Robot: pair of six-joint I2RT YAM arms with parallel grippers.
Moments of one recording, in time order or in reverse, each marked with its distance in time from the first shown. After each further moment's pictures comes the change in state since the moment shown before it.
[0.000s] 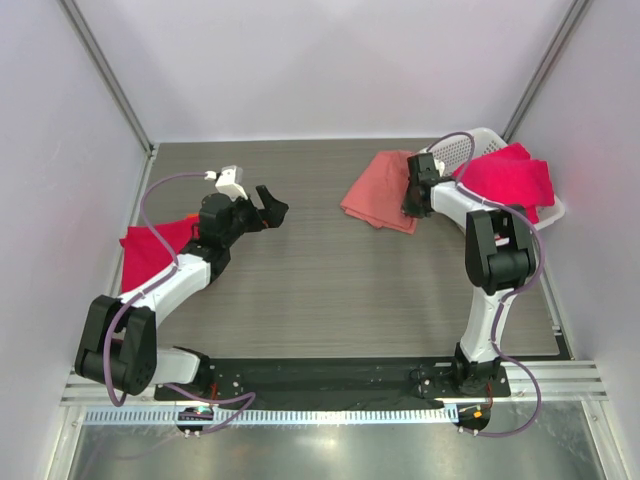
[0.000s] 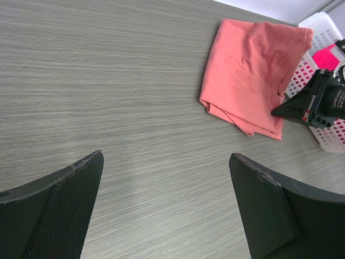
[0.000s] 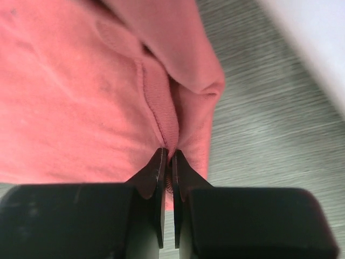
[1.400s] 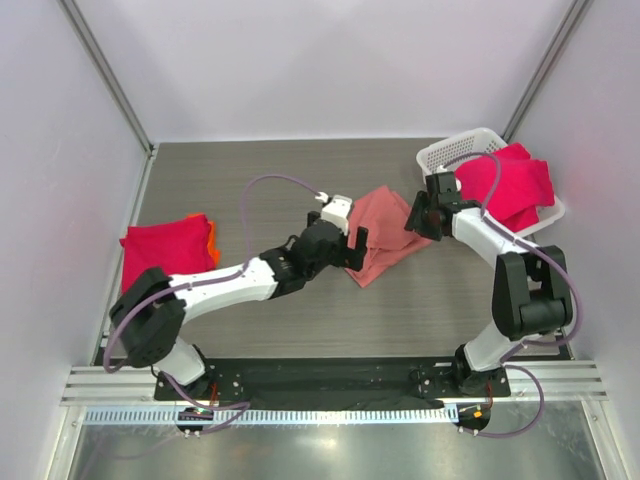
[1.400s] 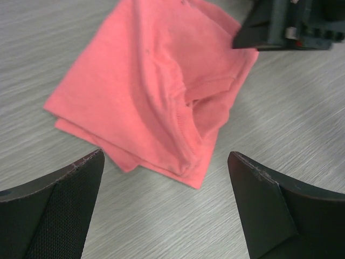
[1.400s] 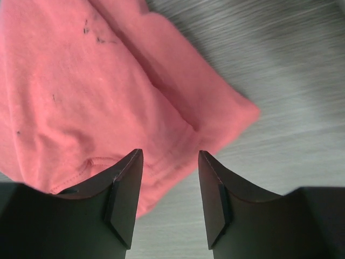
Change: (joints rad) left arm -0.631 0.179 0.245 -0.221 -0.428 0.101; right arm -0.021 -0.397 -0.321 -0.027 -0.109 0.038
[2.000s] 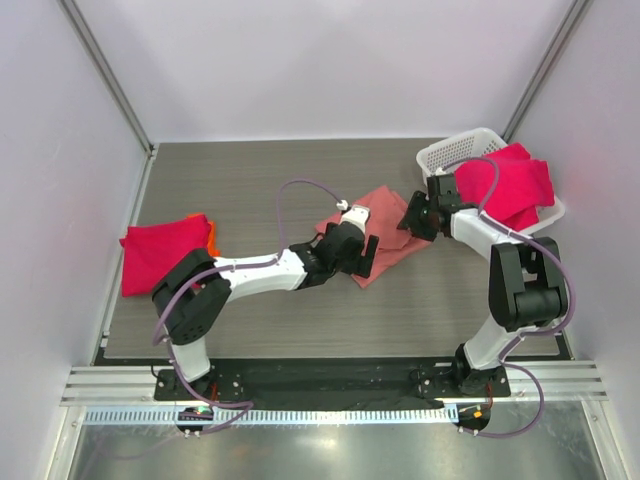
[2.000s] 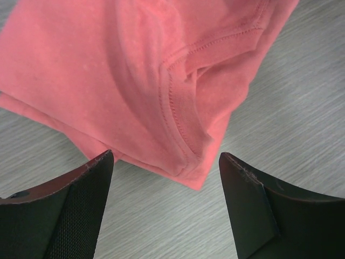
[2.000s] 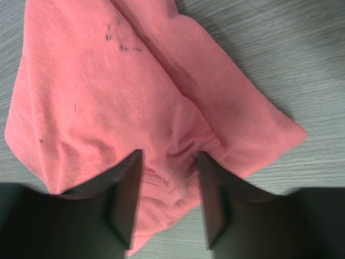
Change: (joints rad) left arm -0.037 0.280 0.181 -0.144 0.021 -0.066; right arm -0.026 0.098 -0.010 0.122 -0.153 0.053
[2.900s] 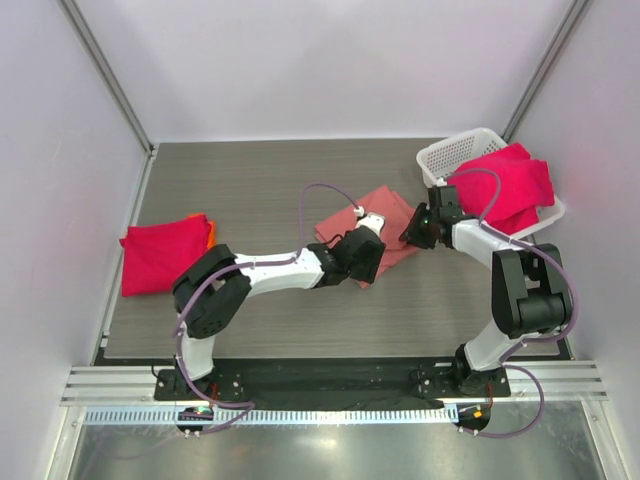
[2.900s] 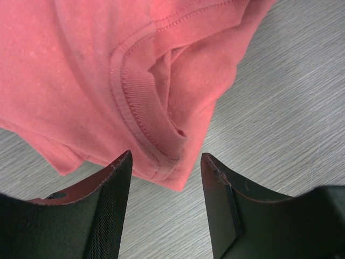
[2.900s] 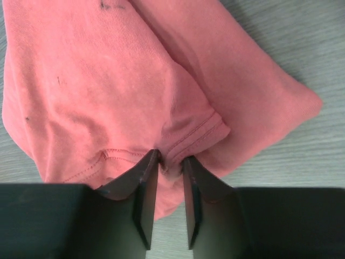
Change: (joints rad) left arm -0.042 0.117 0.118 -0.105 0.032 -0.013; right arm 0.000 -0.057 -0.129 0.079 -0.047 0.051
